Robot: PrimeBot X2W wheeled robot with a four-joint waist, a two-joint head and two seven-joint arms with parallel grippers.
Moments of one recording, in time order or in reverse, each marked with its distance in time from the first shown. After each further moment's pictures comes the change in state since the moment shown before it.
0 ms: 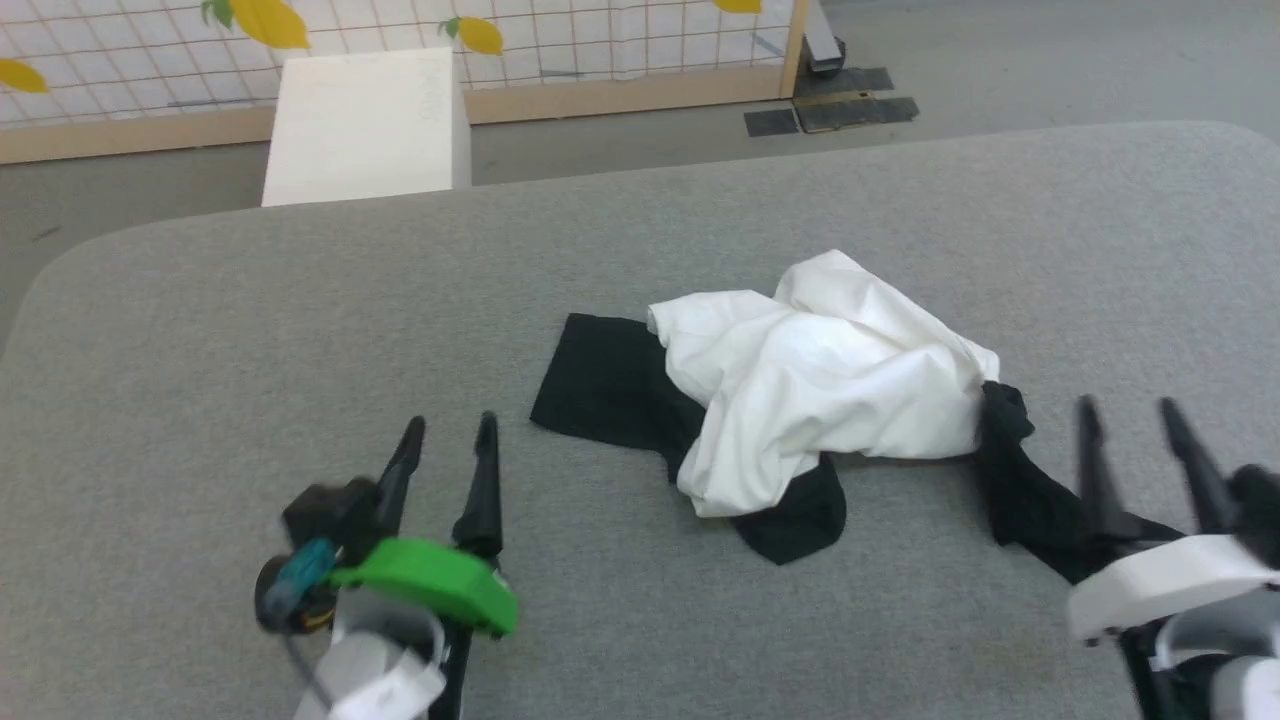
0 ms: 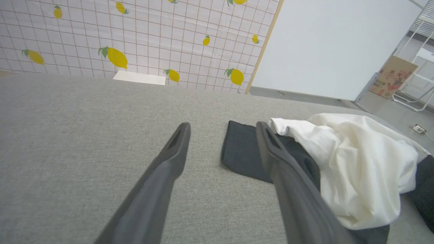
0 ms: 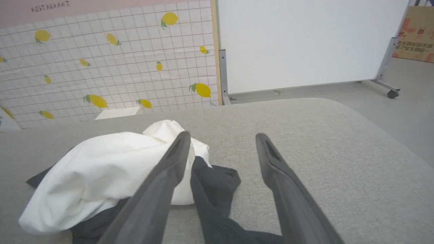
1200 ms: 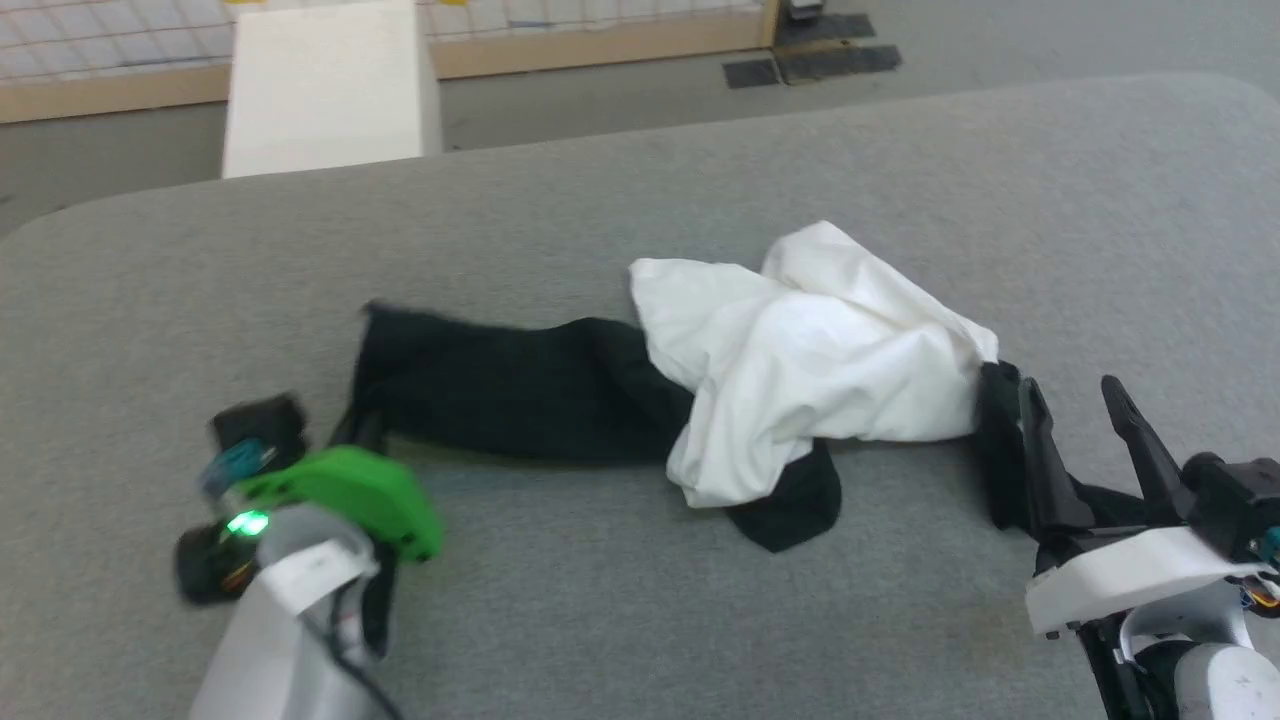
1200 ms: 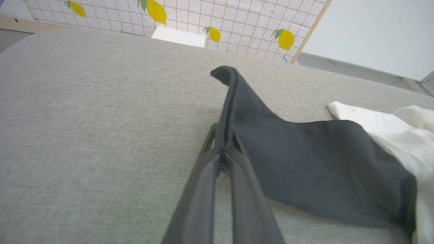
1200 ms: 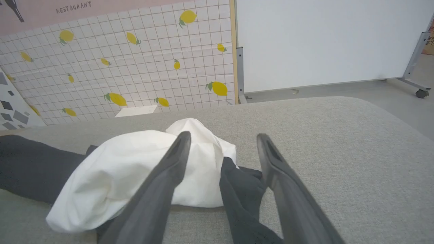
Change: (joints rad) left arm -0.185 0.080 0.020 0.150 -0.081 0.151 0.226; right arm -0.011 -0.001 0.118 -0.018 0.040 0.000 -0.031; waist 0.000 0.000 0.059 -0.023
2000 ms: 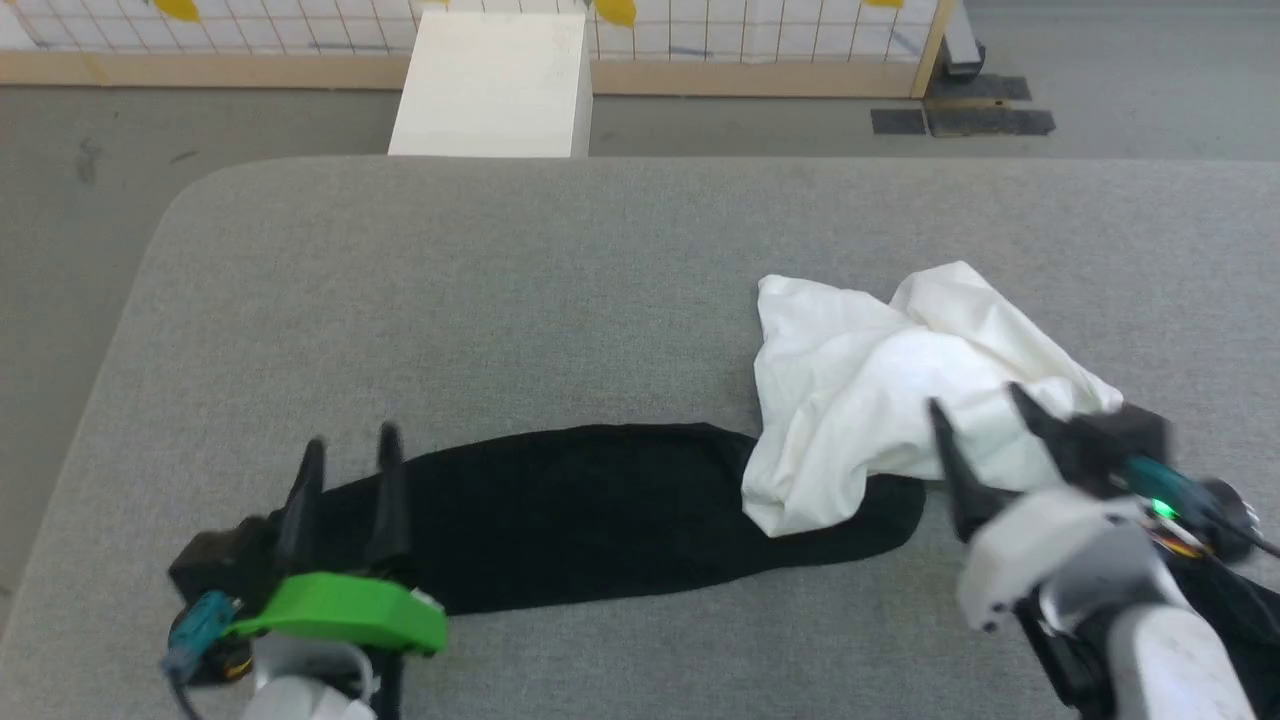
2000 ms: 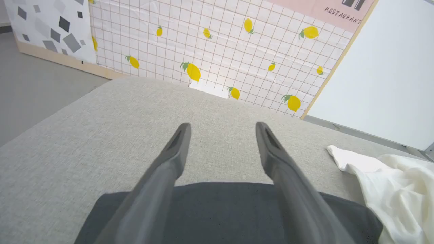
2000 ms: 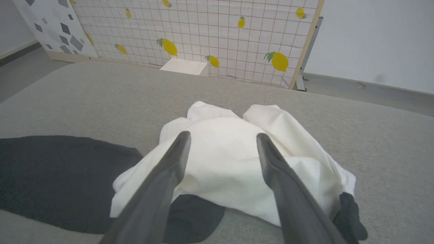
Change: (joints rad) left arm 0.298 -0.009 0.020 -0.337 -0.031 -0.027 -0.210; right arm -0.052 0.000 0.092 -0.001 -0.120 0.000 0.254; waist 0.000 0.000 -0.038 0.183
